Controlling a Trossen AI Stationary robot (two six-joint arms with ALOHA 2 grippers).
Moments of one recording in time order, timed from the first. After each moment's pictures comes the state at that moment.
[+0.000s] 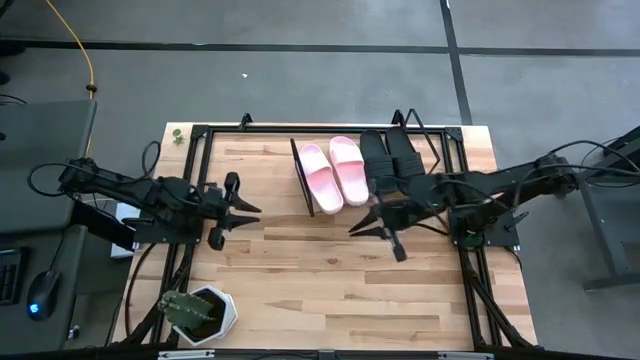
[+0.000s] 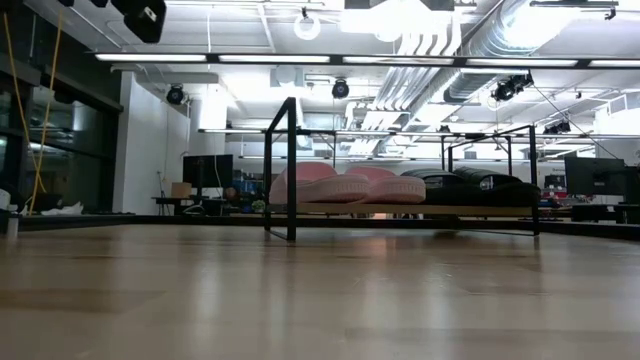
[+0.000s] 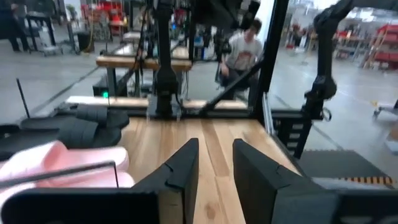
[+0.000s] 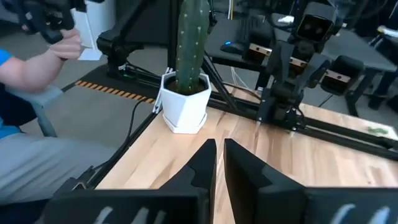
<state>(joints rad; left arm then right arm) -0.15 0.57 0.46 0.05 -0.15 -0.08 0.25 1.24 1.19 -0.23 -0.07 -0.13</state>
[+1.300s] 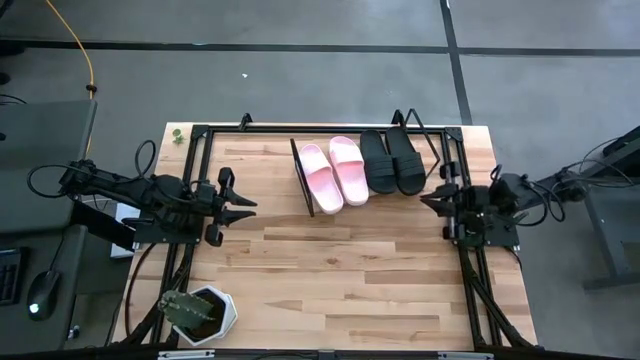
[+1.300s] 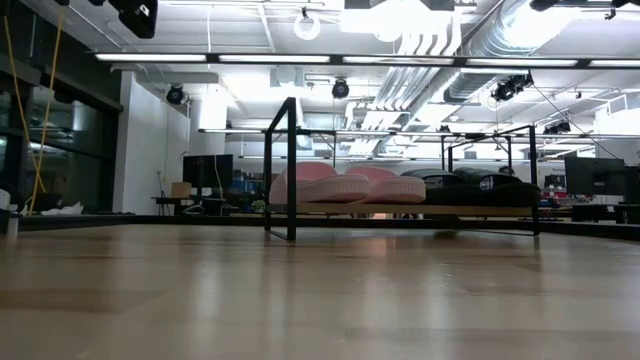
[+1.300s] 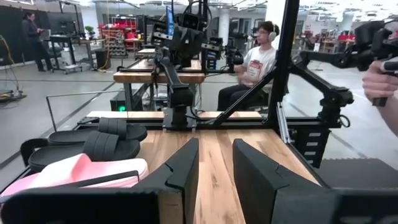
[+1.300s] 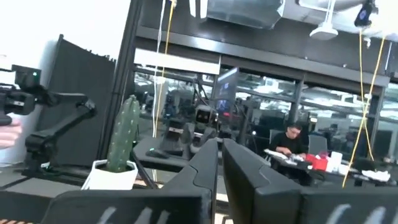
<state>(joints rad) -0.15 0.50 0.44 0.05 -0.20 -0.02 0.29 0.30 0.31 0.36 0.20 -0.30</state>
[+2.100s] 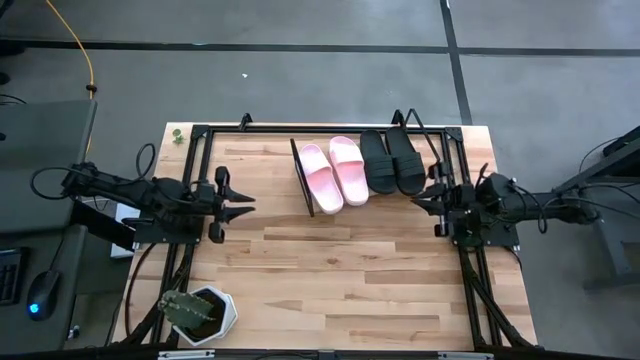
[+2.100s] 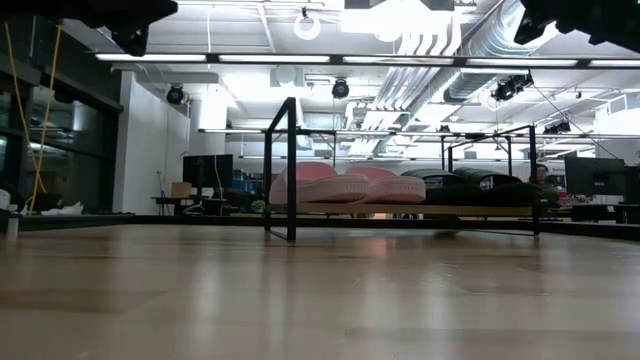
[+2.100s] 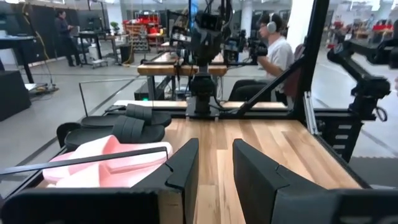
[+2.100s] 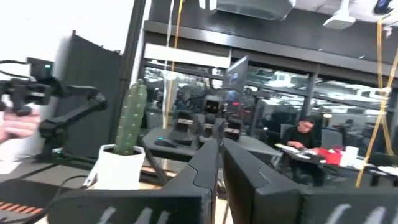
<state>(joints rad) -0.15 0.43 0.37 0.01 -0.30 0.00 -0.01 0.31 0.18 0.46 -0.12 -0.18</state>
